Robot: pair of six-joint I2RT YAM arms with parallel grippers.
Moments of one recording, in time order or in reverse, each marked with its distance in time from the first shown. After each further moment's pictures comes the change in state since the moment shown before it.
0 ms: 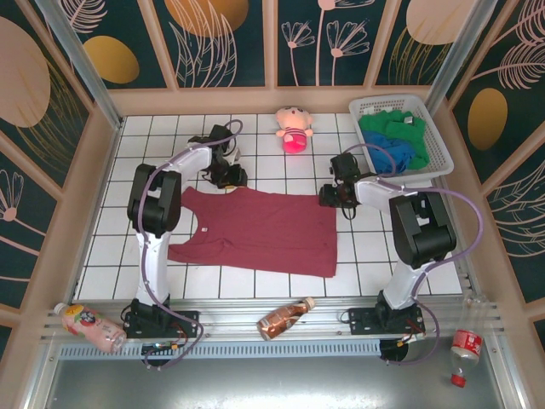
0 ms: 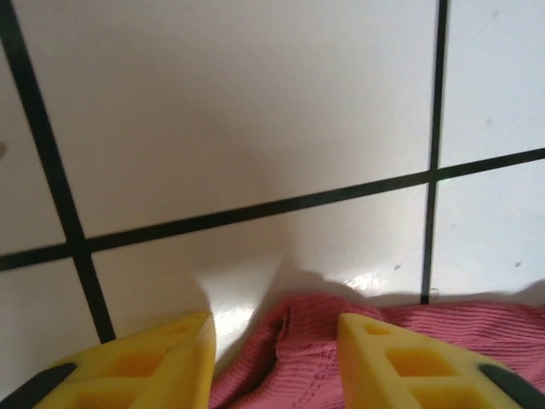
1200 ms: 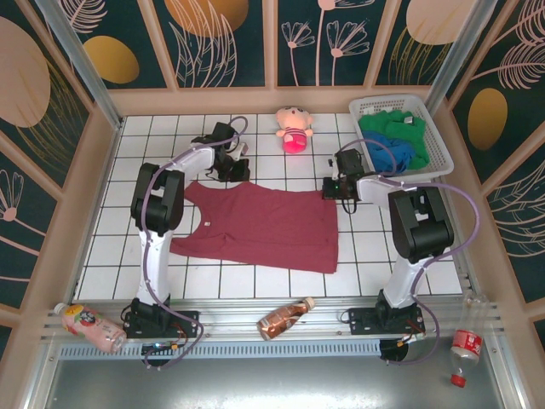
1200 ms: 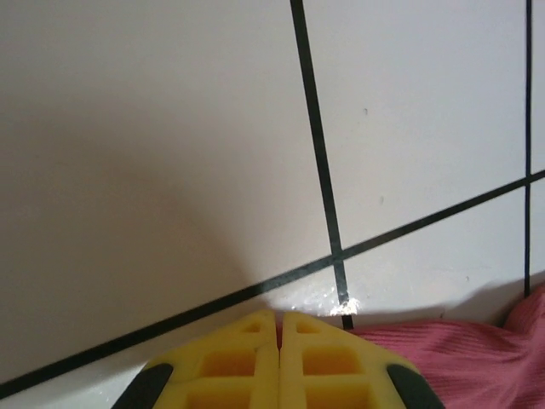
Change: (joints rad) left arm -0.008 0.016 0.004 0.135 0.073 0.039; right arm -0.040 0.027 -0.001 0.174 -0.090 -0.082
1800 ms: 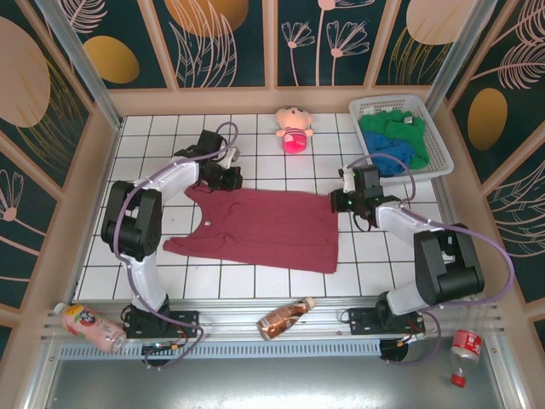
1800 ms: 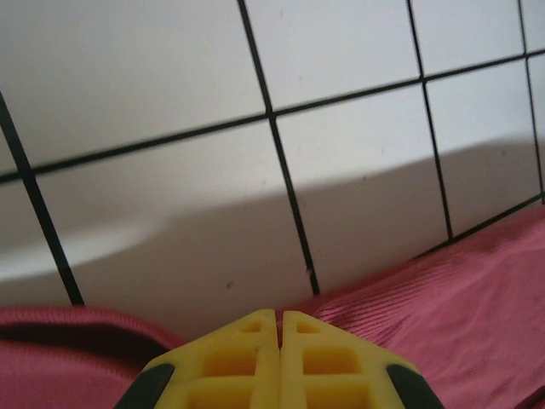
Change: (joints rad) left arm -0.001 -0.334 -0.360 0.108 0.011 0.022; right arm -0.031 -0.354 -0.307 0.108 -0.119 -0.053
